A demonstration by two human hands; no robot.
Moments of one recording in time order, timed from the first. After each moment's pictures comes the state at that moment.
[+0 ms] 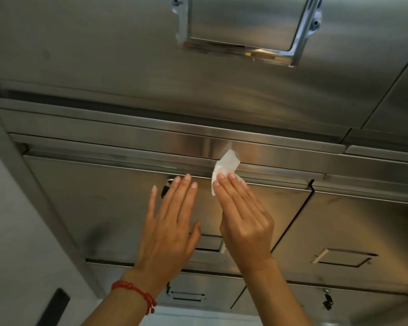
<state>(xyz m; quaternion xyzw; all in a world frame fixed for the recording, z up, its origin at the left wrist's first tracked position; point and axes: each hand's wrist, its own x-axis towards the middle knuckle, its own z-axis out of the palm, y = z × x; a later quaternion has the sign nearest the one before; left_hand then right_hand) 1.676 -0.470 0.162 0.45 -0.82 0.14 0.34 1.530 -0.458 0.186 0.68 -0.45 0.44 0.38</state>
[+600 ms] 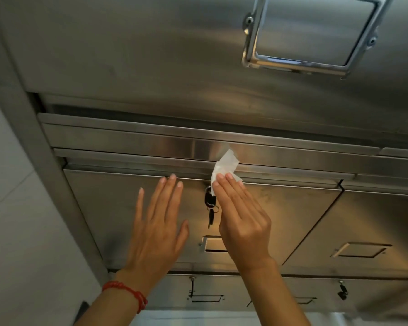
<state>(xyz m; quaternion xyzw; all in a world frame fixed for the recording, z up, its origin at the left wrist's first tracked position) 1.768 -0.500 0.158 0.45 -0.82 0.12 0.33 1.611 -0.473 0.190 0.67 -0.48 0.43 0.37</state>
